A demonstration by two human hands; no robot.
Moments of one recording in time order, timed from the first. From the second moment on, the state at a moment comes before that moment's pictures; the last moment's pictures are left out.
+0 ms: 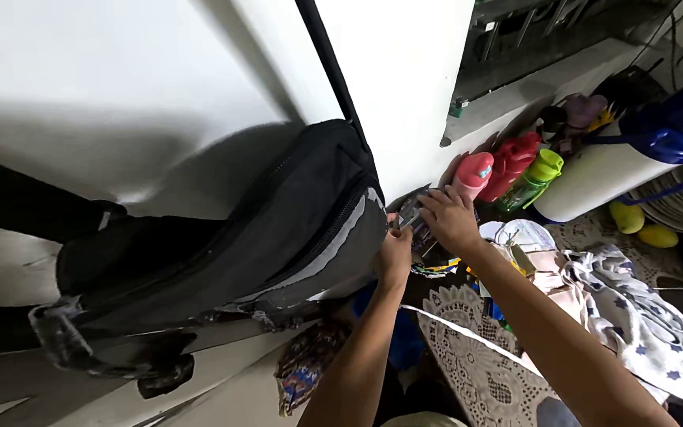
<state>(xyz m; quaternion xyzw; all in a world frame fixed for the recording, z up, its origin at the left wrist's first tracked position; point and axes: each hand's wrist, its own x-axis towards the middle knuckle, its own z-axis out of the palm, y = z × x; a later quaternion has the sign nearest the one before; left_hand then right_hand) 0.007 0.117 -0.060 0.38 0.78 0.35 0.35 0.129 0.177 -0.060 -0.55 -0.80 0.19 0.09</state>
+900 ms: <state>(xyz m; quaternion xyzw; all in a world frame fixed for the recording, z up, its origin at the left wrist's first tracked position) -0.026 0.102 -0.086 0.21 0.69 0.42 0.54 0.130 0.170 -0.085 -0.53 -0.84 0.13 0.08</state>
